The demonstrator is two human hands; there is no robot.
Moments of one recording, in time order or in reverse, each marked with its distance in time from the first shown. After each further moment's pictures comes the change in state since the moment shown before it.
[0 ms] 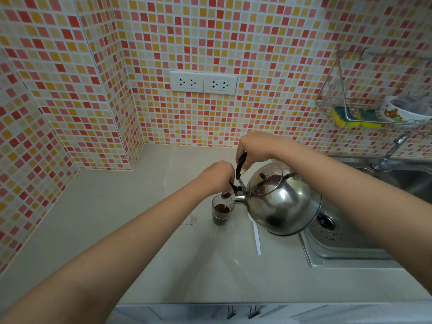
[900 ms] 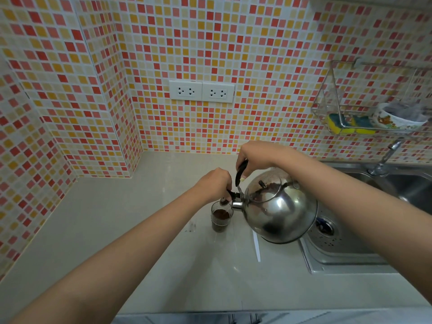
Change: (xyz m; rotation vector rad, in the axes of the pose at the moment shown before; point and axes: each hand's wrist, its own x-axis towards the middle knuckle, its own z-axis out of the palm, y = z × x) left_hand -0.008 -0.003 0.000 -0.024 0.031 0.014; right_hand -0.005 0.005 0.004 0.046 0.001 0.011
